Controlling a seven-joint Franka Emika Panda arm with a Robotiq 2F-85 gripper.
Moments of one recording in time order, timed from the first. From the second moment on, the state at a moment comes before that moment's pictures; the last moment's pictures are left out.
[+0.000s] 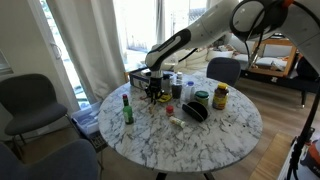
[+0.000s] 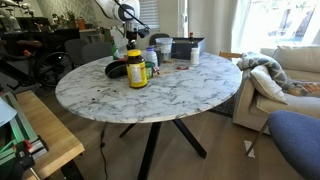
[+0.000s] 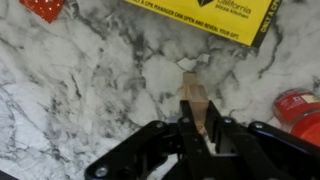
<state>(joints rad) -0.04 0.81 0.20 -1.43 0.07 2.21 -2.04</state>
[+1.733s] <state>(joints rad) -0.05 0.81 0.22 -1.44 0.07 2.21 -2.11</state>
